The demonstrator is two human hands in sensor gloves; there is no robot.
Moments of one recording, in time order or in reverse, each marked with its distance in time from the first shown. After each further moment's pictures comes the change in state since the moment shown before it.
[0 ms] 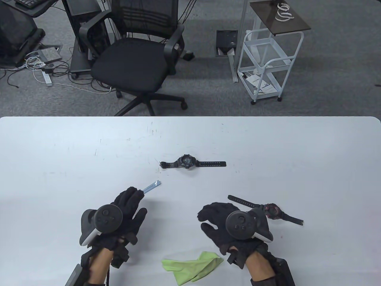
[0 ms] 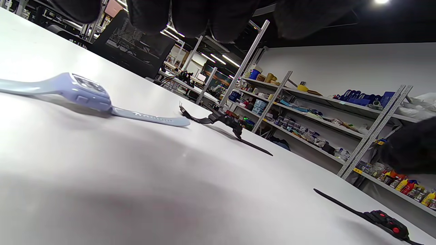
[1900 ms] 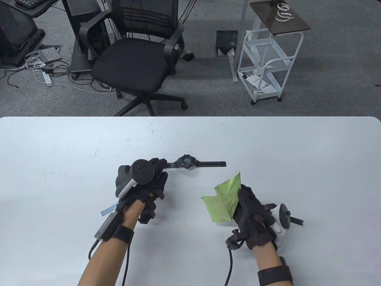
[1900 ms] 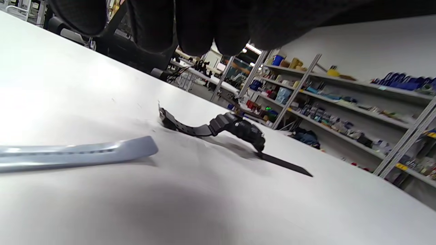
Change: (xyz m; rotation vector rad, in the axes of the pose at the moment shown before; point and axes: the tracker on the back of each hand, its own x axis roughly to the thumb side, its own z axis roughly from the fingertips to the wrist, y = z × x) left_hand 0.031 -0.015 -0.154 -0.061 0.119 -0.061; right_hand -0.108 0.003 0.028 -0.567 0.348 -1.469
